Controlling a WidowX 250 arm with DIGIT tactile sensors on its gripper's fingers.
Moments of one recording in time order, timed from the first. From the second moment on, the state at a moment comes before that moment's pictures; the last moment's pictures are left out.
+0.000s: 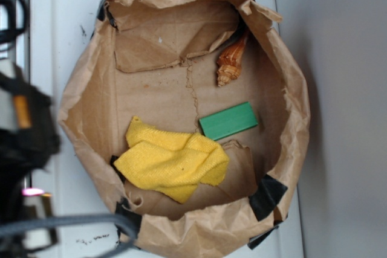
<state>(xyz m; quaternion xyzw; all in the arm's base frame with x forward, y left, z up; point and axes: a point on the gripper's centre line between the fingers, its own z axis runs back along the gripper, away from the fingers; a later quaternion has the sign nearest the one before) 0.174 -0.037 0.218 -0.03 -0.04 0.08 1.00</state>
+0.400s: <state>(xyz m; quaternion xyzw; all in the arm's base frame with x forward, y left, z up) 0.237 -0.022 0.174 -0.06 -0.04 0.11 0.99</state>
